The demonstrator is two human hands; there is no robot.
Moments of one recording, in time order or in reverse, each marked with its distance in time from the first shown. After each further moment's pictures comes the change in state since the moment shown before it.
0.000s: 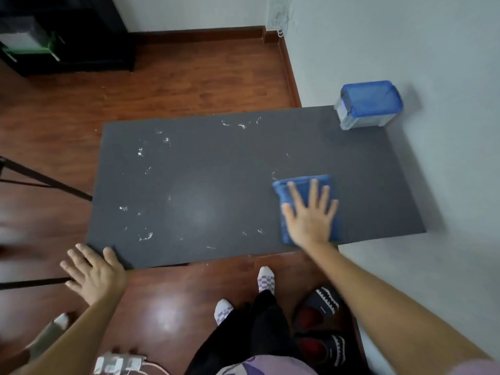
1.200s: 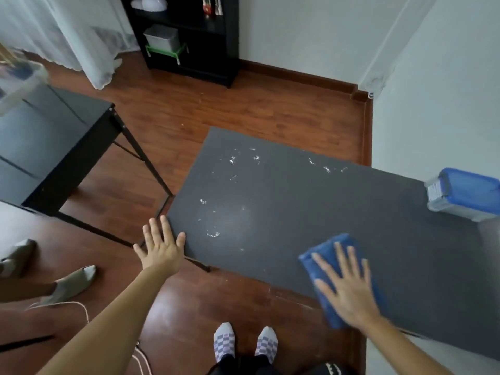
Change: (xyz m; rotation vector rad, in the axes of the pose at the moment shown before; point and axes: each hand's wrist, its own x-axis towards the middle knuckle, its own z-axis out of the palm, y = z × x) left_hand 0.001 0.001 -0.021 0.133 -0.249 0.010; right_hand -0.019 -0.003 -0.006 -0.199 -0.181 -0.601
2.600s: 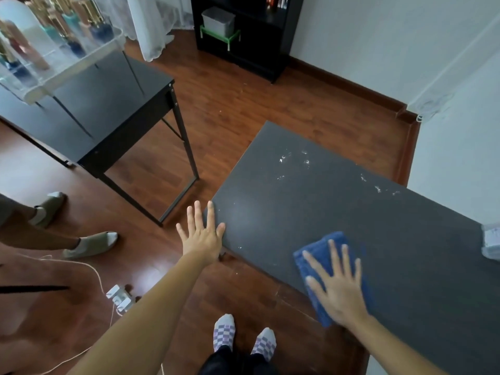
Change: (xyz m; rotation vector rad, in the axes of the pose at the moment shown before) left_hand -0.002 -0.008 0.002 -0.059 -0.018 0.101; right_hand 0.048 -0.089 -0.006 -0.074 0.001 -0.192
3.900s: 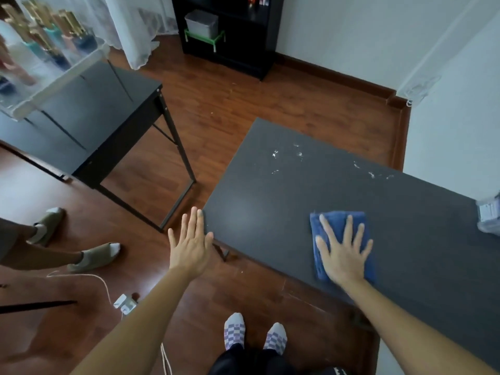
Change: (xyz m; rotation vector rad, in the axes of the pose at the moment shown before) left_hand -0.021 -0.031 -0.008 0.044 0.029 0.128; right_hand 0.040 -0.010 -0.012 0.108 0.033 0.407
